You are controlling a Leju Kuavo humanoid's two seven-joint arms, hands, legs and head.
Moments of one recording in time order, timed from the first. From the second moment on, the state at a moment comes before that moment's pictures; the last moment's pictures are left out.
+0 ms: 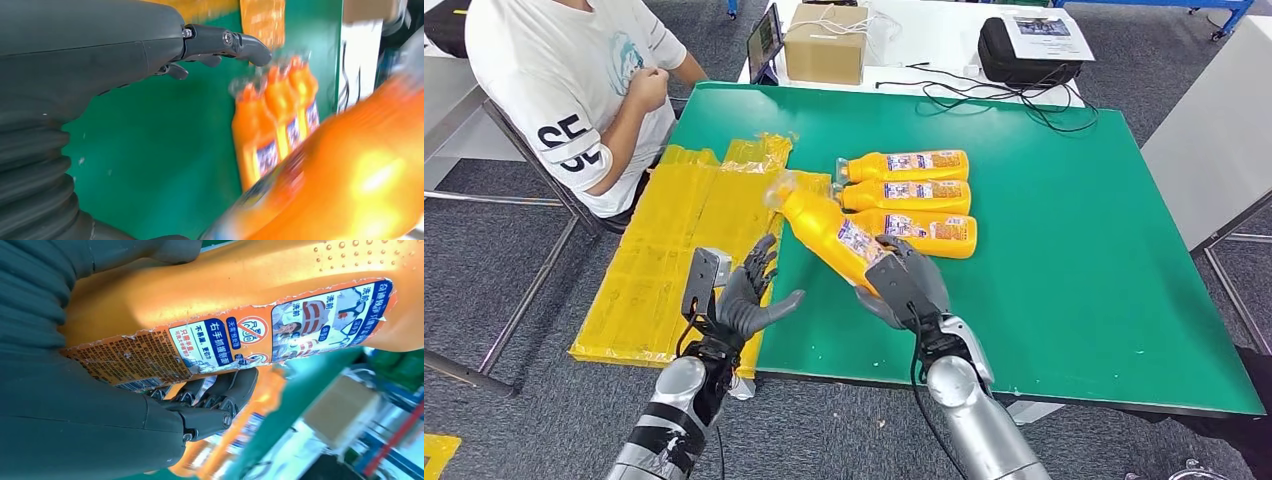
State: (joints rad) left arm -0.24 -0.23 -0.19 -1.06 0.06 -0.09 -0.19; right arm -0.32 0.14 0.37 -1.19 0.58 -0.14 -0.08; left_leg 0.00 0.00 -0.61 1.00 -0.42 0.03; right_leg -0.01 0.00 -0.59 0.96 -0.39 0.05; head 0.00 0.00
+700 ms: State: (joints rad) left arm -0.26 -0.21 -0.23 -1.05 0.26 -0.23 -0.17; right arm -0.39 0.24 0.48 -1.06 0.64 -0.17 -0.16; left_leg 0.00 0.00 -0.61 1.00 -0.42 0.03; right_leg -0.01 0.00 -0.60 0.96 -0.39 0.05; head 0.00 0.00
